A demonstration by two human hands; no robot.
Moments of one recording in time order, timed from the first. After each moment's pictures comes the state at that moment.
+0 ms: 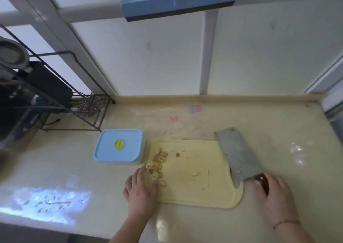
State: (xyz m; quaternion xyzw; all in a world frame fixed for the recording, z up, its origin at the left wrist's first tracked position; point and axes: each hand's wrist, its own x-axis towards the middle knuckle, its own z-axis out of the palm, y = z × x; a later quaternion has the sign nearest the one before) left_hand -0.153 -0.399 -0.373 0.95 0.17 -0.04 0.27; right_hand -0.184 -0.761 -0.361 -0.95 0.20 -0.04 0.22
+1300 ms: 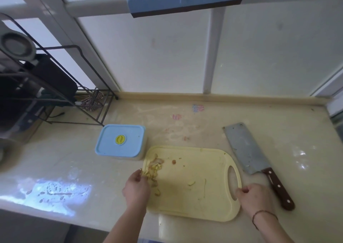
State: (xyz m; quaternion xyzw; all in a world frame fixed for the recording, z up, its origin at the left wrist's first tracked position) left_hand -0.138 -0.410 -0.348 0.75 0.46 -0.06 0.48; right_hand -0.160 -0.713 -0.339 -0.88 0.32 0.19 0.29
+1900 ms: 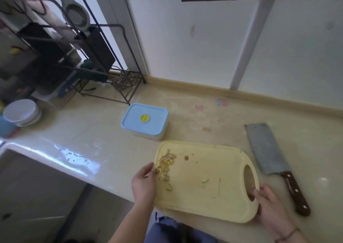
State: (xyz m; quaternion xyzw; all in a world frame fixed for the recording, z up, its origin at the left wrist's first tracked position) left_hand -0.197 -0.403 -0.338 0.66 0.49 0.03 0.57; right_hand -0.195 -0.721 -0.359 -0.67 0.34 0.18 0.63
